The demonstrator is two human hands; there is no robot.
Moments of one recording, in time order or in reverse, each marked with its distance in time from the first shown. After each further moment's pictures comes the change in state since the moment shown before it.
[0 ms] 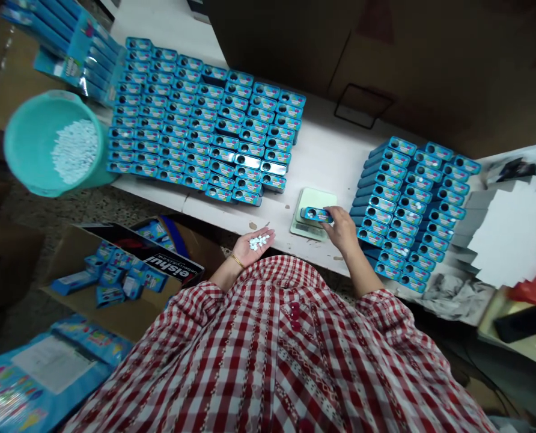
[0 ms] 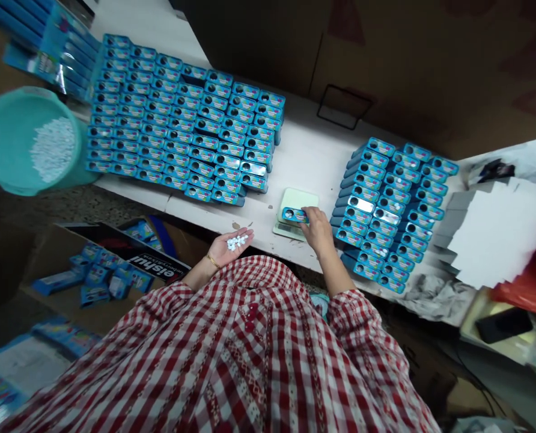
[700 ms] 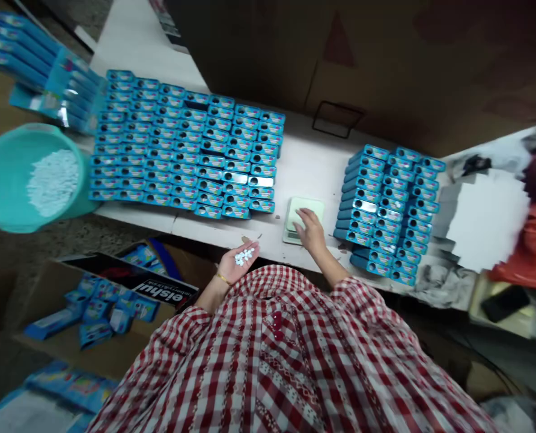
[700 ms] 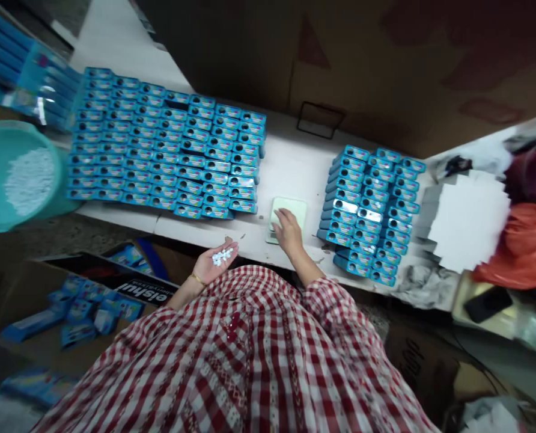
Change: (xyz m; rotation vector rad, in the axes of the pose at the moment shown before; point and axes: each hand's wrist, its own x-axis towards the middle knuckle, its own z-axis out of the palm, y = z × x) left_hand -0.013 0.018 -0.008 -0.003 0.082 0.024; right_hand 0.014 -0.038 0.039 0.074 0.185 0.016
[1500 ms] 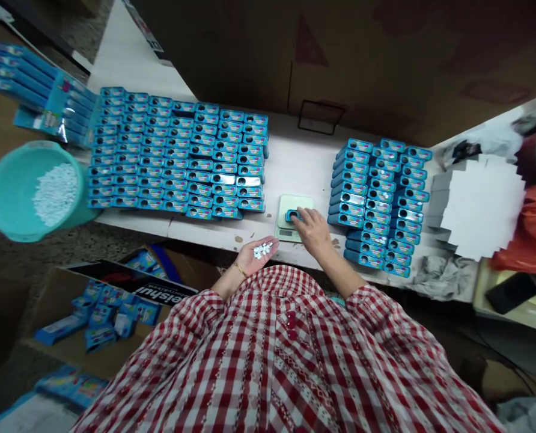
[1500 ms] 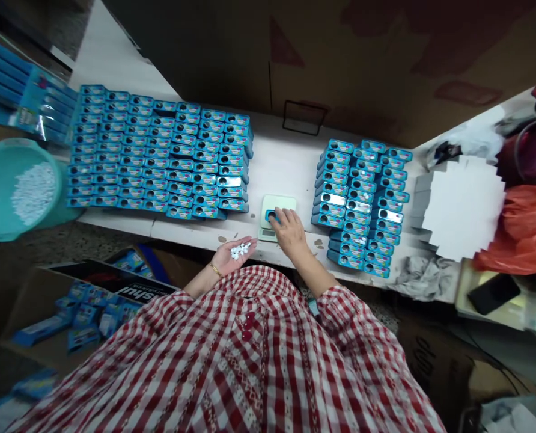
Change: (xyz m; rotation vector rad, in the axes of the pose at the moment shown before) left_hand 0.014 -0.051 0.053 0.175 -0.141 -0.126; right_hand -0.012 -0.006 -0.049 -0.275 -0.180 -0.200
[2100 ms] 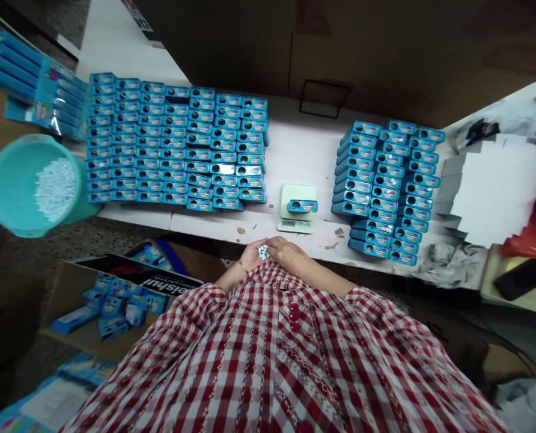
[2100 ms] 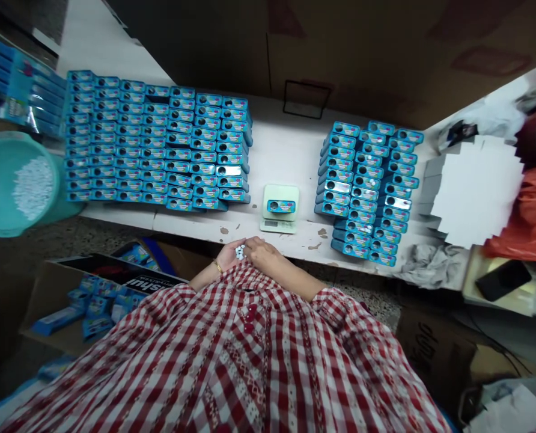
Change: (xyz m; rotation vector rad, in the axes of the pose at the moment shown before) left_hand 0.002 -0.010 -0.023 0.019 0.029 -0.166; right_hand -0.026 -0.076 0.019 0.229 -0.421 -0.237
